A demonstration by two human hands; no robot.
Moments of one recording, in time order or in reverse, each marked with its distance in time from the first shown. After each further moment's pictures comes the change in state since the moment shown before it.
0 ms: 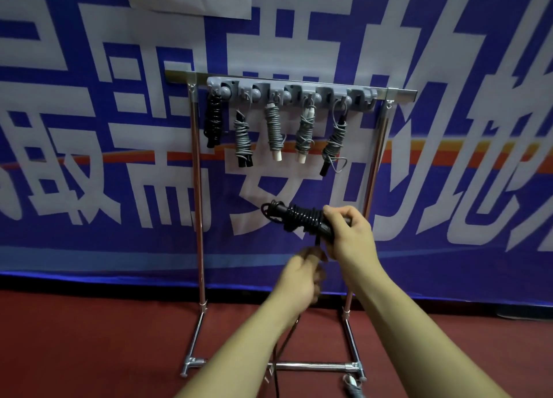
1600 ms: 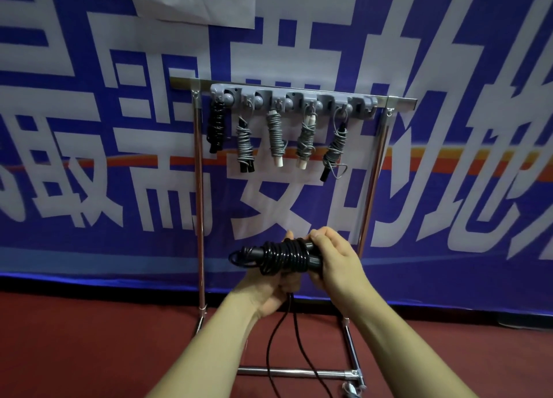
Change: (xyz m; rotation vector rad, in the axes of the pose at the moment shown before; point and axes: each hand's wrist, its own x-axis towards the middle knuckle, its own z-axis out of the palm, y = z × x) left_hand 0.013 -0.003 -0.061 -0.262 -0.094 0.011; right_hand -0.034 -0.007 0.008 -0.039 -0.235 0.118
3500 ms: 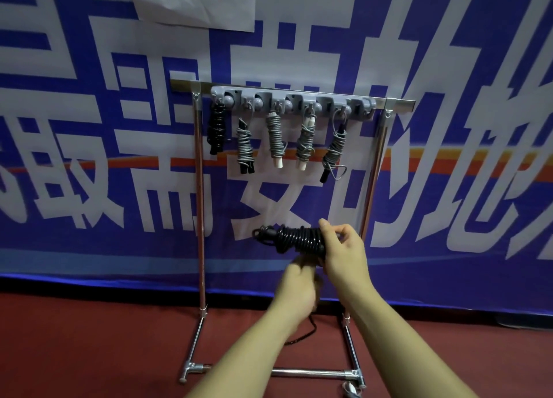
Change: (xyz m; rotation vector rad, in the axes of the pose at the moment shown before) left_hand -0.023 0.019 0.059 1.217 0.046 0.190; right_hand 0.027 0.019 -0.009 -0.110 0.299 -0.076
